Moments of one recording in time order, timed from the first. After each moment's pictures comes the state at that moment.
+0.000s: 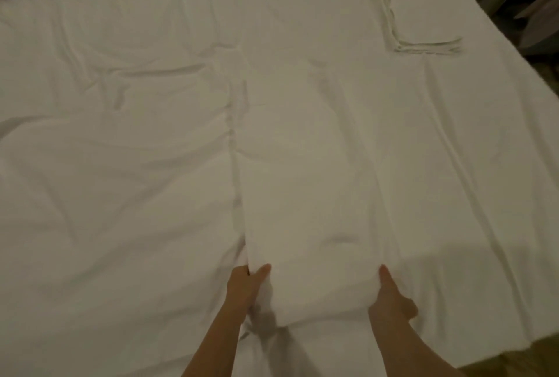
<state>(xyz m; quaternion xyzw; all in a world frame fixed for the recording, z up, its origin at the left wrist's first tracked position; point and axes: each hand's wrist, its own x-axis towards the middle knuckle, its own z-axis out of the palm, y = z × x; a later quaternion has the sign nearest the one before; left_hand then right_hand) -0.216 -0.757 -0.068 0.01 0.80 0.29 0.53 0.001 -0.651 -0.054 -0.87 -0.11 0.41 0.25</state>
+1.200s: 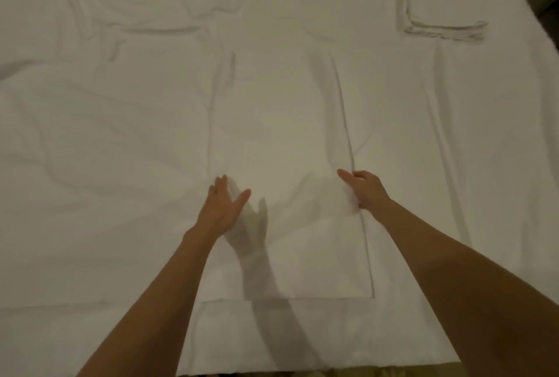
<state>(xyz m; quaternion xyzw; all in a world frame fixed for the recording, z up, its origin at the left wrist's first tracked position) -0.198 -0.678 -0.036 0.23 0.88 0.17 0.38 -0.003 -0.470 -0.036 -0.62 -0.57 0.54 0.02</state>
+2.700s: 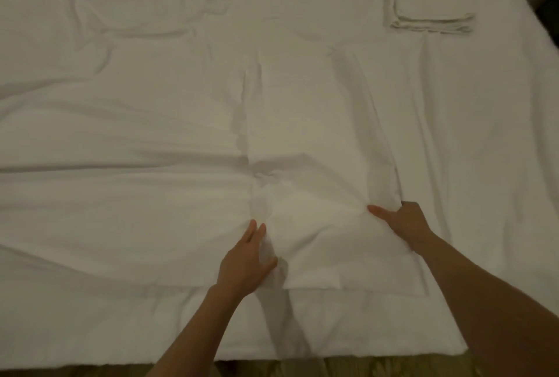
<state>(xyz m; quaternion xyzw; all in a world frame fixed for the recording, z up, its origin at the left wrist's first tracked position) -0.079 -0.703 -0.037 0.36 0.84 0.07 0.40 0.116 -0.454 -0.035 -0.66 -0.59 0.47 -0.01</state>
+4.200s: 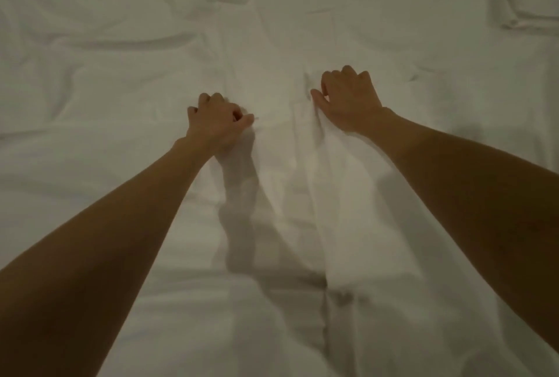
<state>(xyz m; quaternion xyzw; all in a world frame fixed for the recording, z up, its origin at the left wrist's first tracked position) -0.468 -0.459 -0.073 0.42 0.88 0.01 0.24 -0.298 -0.291 -0.076 -0.31 -0.95 0.03 -0.08</state>
